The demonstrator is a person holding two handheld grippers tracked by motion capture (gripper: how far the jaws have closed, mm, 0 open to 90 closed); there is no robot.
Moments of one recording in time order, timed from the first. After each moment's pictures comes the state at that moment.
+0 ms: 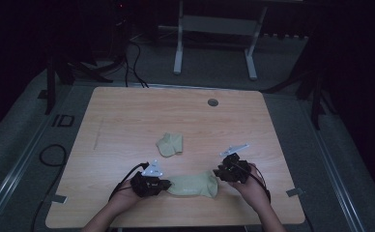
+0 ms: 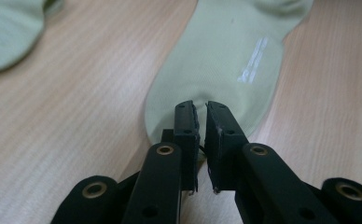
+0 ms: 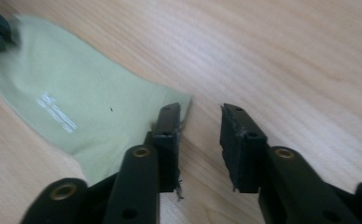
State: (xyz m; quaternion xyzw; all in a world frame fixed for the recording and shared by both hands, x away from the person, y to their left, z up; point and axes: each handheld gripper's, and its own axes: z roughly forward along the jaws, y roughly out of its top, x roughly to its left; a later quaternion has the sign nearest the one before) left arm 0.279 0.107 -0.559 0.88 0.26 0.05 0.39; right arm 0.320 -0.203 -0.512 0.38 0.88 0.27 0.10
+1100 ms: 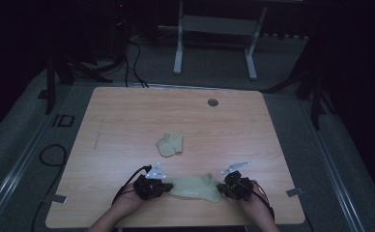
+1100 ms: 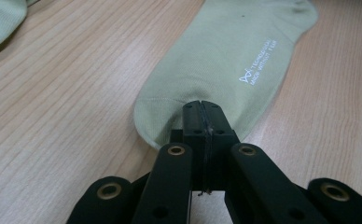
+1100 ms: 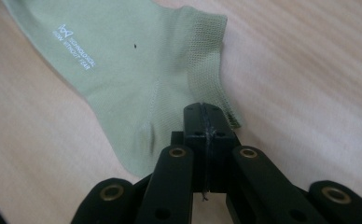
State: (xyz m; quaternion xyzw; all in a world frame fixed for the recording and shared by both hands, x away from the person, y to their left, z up) left arm 0.273 0.097 -0.568 0.88 0.27 0.04 0.39; right arm 0.282 -0.213 -0.544 0.38 0.89 0.26 0.06
